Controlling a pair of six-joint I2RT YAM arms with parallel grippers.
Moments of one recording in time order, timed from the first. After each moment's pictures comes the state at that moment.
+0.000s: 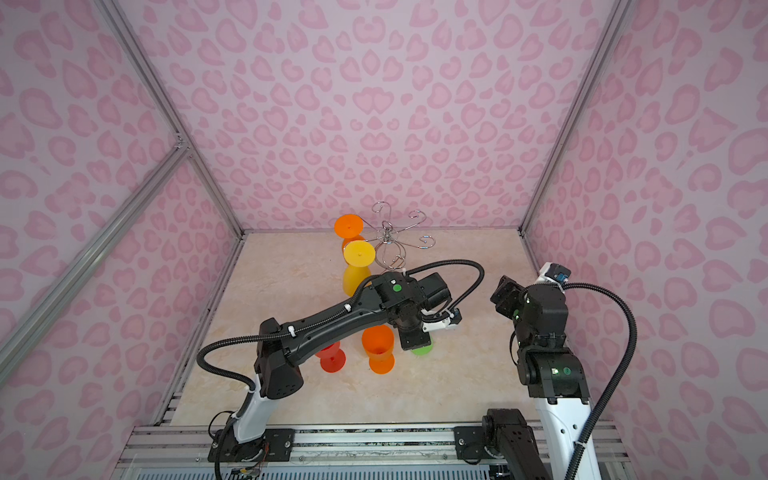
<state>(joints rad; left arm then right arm) -1.12 2.17 2.22 -1.38 0.03 0.30 -0.01 0.68 0.95 -0.64 0.17 0.49</state>
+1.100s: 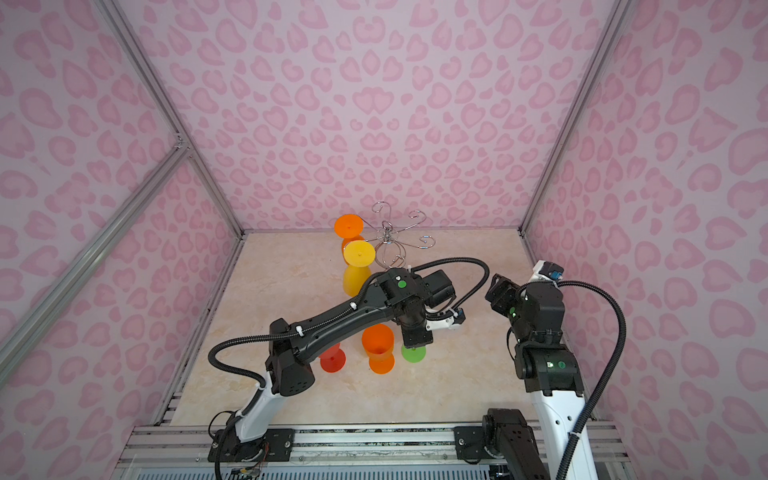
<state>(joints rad) -1.12 2.24 2.38 -1.47 0.06 0.32 -0.04 0.71 0.91 -0.57 0.07 0.52</state>
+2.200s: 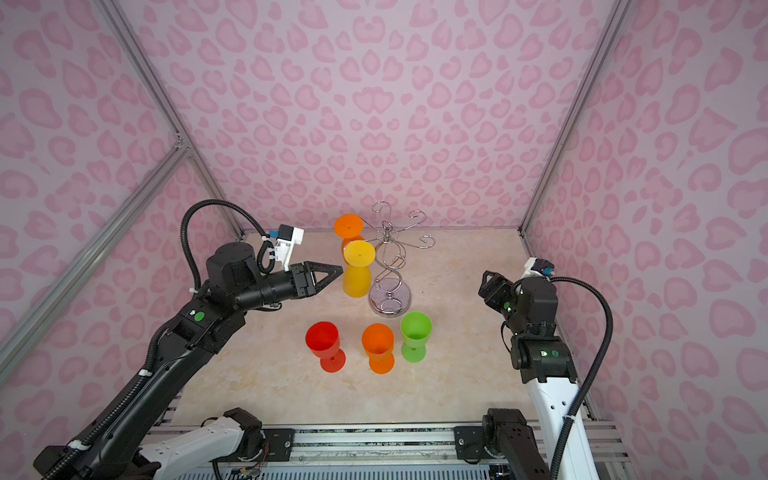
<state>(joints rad) -0.49 1.07 1.20 -0.38 0.58 -0.78 -0.04 0.77 0.88 -0.50 -0.05 0.60</state>
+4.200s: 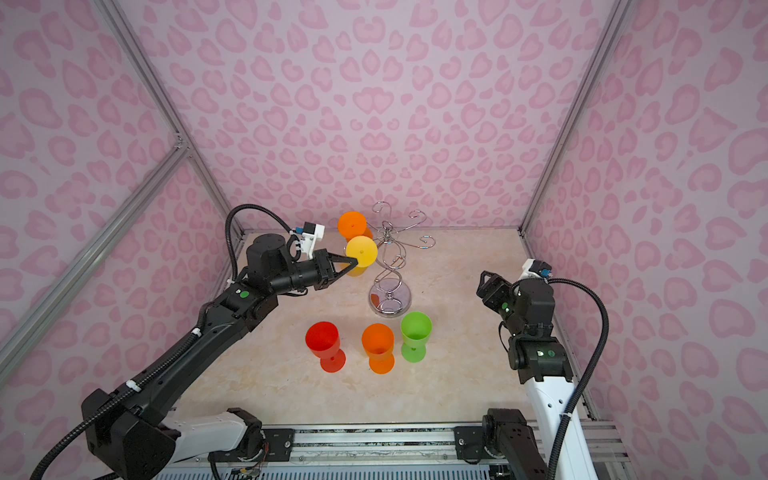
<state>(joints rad) -0.48 1.27 1.17 -0.15 0.61 -0.97 -0.04 0.77 0.83 -0.44 -0.06 0.63</state>
